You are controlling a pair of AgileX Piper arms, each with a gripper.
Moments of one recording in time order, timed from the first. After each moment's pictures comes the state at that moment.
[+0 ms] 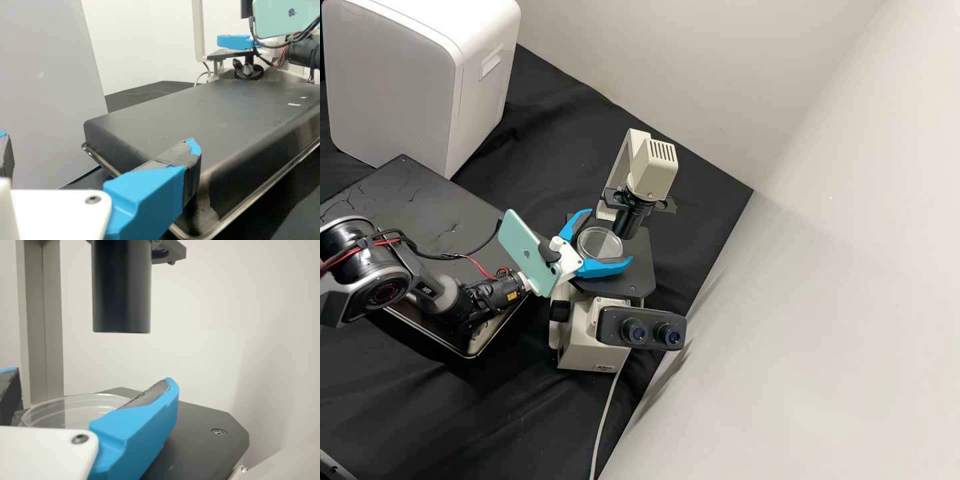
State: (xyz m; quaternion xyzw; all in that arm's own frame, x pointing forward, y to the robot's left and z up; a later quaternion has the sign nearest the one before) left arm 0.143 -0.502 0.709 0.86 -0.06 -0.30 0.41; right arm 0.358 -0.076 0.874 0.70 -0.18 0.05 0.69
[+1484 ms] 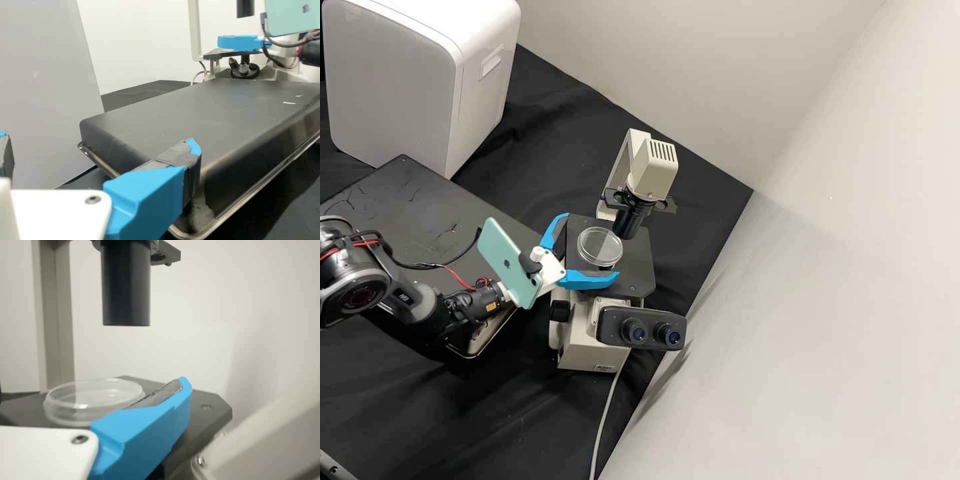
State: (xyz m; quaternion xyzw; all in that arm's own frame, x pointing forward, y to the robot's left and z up) left arm 0.143 -0.503 0.709 0.86 -0.06 -0.31 0.41; right arm 0.315 -0.067 0.864 0.71 -0.18 0.04 0.68
